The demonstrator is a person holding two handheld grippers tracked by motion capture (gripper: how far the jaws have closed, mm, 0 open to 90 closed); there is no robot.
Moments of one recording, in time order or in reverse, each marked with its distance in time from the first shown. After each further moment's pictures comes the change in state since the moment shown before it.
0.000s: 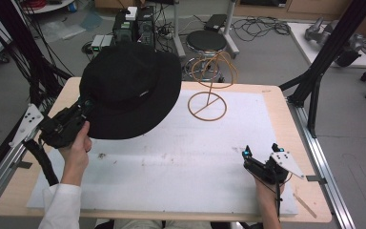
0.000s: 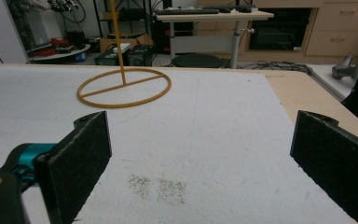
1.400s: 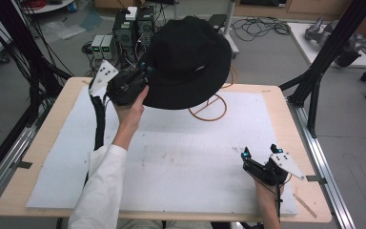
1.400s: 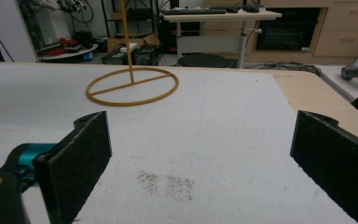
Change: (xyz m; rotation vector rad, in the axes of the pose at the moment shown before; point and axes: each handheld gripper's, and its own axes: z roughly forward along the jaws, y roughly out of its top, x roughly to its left) left arm -0.045 -0.019 0.155 0.074 -0.108 0.013; right arm 0.001 -0.001 -0.003 0.003 0.030 -0.002
